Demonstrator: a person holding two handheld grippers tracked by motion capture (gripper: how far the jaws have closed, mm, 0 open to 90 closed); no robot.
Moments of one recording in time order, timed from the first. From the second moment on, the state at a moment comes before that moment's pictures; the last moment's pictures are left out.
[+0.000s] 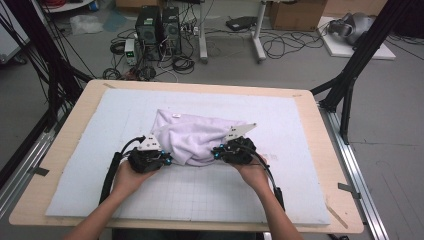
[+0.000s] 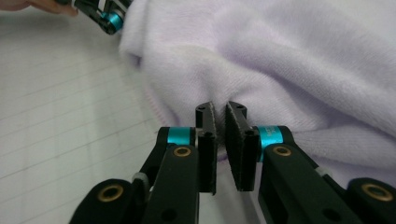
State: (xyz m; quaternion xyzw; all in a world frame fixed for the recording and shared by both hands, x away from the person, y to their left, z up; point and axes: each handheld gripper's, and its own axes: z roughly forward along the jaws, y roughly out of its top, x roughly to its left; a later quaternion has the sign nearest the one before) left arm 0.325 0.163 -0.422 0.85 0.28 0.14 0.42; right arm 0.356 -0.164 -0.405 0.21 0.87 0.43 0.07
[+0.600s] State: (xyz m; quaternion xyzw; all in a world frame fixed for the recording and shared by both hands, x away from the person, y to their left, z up) left arm 0.327 0.180 -0.385 0.87 0.26 0.12 0.40; right arm 0.323 -0.176 -0.370 0.18 0.88 0.43 0.08
